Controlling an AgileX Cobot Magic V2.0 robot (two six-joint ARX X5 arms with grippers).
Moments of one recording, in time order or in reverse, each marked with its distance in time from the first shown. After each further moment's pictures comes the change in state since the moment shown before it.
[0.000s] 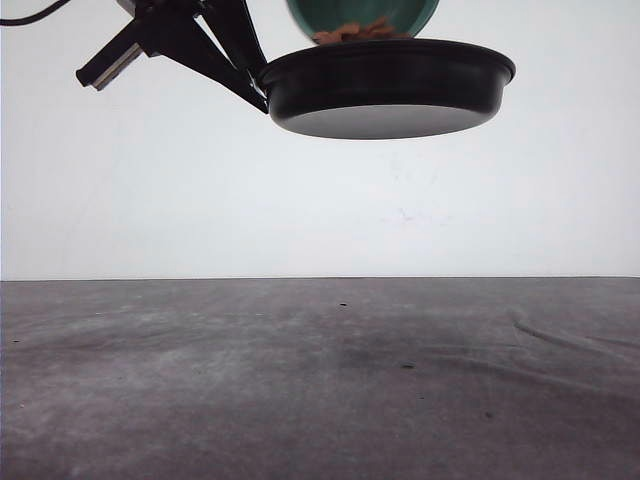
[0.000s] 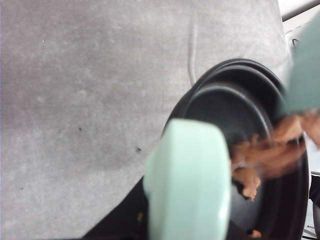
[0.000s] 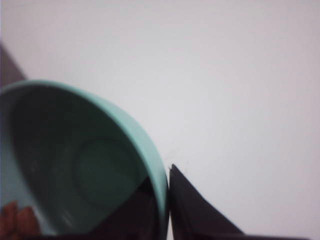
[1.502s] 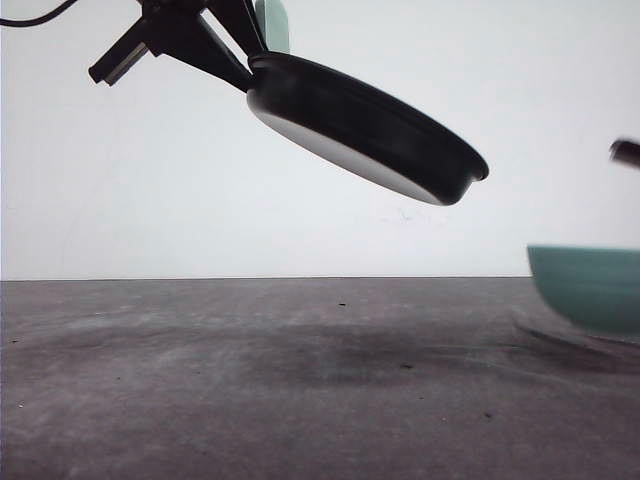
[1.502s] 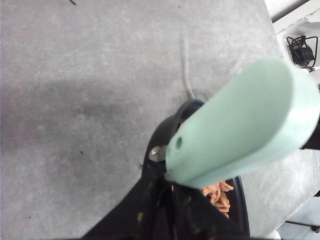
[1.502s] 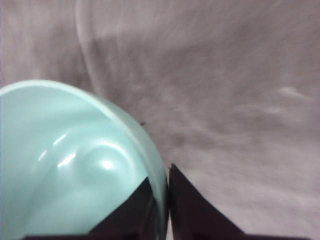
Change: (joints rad) left arm 0.008 0.000 0.000 0.048 -0.006 0.098; right arm -0.922 0.224 0.000 -1.097 -0.919 1.180
